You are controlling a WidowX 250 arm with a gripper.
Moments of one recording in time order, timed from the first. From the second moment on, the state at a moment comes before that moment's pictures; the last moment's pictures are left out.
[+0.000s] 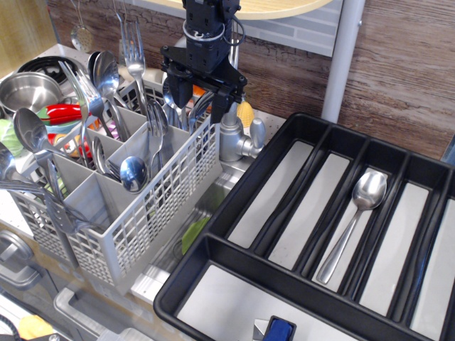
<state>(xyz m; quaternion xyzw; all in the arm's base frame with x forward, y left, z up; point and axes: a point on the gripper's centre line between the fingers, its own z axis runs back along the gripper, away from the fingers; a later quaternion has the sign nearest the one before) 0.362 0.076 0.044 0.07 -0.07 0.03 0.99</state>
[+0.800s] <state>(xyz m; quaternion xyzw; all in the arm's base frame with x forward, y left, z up) 0.346 0.077 0.061 0.19 -0.08 -0.07 0.98</state>
